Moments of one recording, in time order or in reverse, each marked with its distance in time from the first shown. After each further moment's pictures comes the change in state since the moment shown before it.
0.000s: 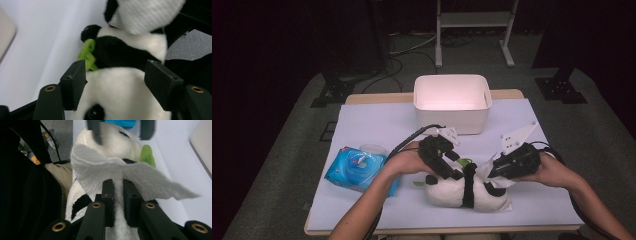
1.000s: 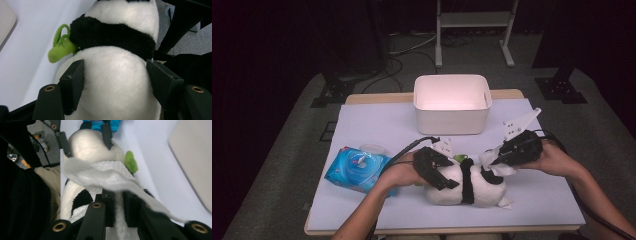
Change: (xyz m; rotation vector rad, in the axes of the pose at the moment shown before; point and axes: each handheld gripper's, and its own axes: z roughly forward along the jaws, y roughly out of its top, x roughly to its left) left arm -0.023 -0.030 0.006 -0.004 0.058 0.024; right arm -0.021 0.012 -0.017 0.002 -0.060 0.033
